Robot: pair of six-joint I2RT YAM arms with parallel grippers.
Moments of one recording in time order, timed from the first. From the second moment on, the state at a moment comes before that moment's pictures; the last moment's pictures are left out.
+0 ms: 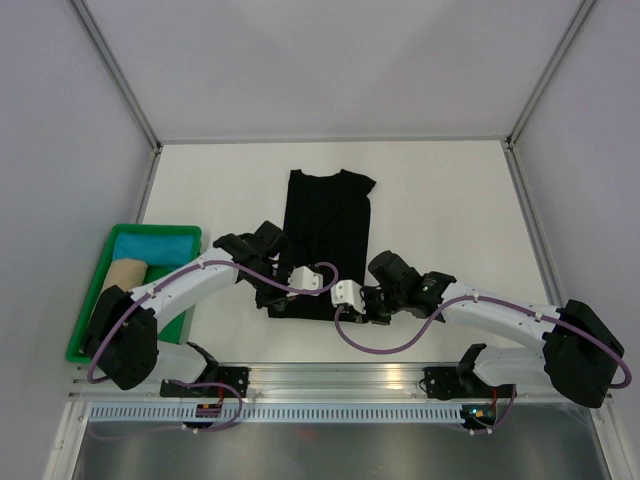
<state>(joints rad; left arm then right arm) -0.63 1.36 0.89 -0.87 0.44 0.90 0.91 1.22 0.65 -0.34 -0.41 -0.63</state>
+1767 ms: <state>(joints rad) -0.50 1.54 0.88 -0.64 0.53 0.65 0.42 1.32 0.68 -0.16 -0.65 -0.14</state>
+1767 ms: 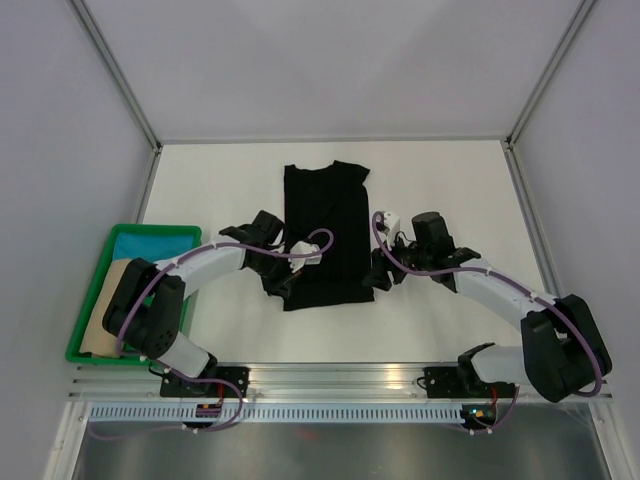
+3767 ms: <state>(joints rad) -0.37 1.68 0.98 -0.77 0.63 0.64 0.37 1.54 0.62 -0.05 -0.69 0.35</state>
